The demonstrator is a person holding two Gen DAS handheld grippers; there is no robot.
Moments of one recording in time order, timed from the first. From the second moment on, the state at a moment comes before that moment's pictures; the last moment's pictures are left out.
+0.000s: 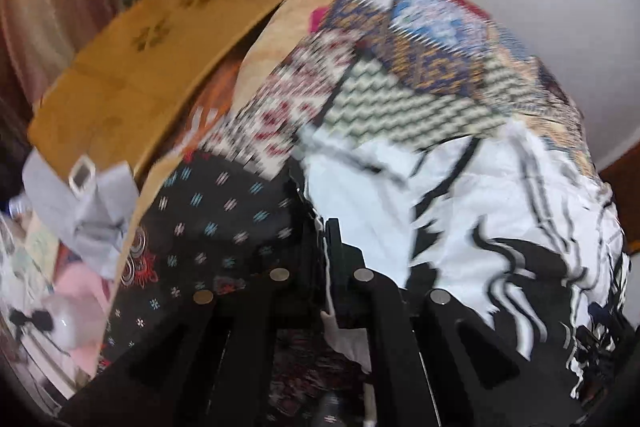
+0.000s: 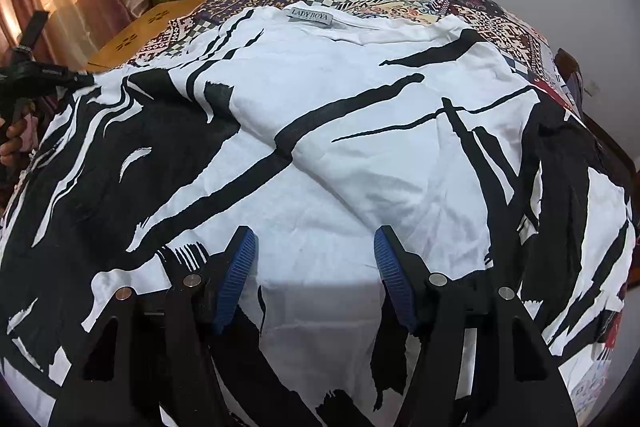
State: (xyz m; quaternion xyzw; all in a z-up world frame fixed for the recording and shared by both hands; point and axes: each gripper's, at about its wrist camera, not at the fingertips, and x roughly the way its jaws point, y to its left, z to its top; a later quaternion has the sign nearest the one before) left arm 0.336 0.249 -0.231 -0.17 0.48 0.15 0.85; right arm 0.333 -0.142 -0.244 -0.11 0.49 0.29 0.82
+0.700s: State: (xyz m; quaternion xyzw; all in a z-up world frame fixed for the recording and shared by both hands) left arm 0.358 0.068 -0.254 0.03 0.54 0.00 0.84; right arm 0.312 -0.165 -0.206 -0.07 0.48 0.30 0.82
